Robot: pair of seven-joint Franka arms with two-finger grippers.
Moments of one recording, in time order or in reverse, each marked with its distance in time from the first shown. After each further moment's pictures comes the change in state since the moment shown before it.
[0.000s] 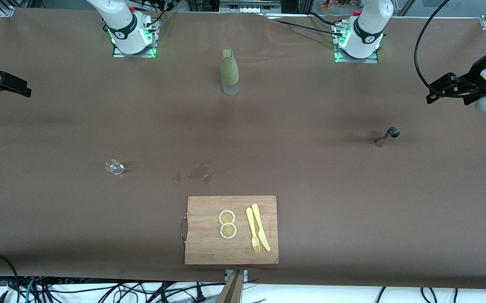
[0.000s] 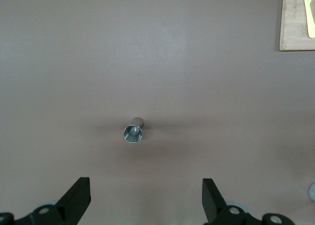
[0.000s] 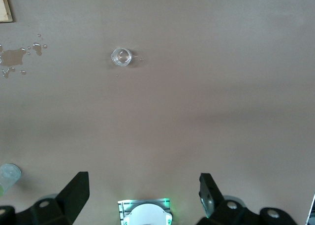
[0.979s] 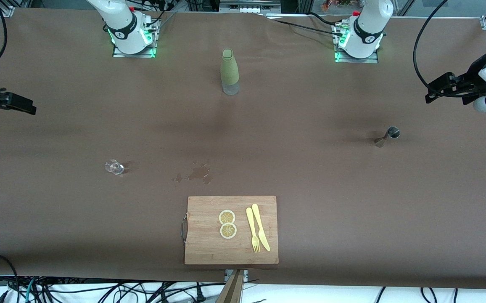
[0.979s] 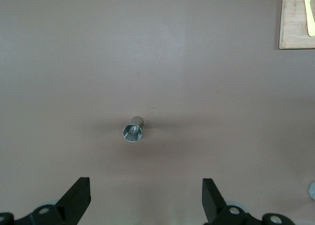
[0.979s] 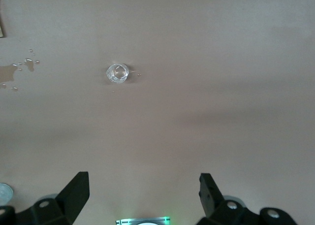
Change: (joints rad) left arm 0.001 0.000 -0.001 0.000 0.000 -0.005 0.000; right arm -0.008 0.074 -0.002 -0.028 0.000 0.109 0.001
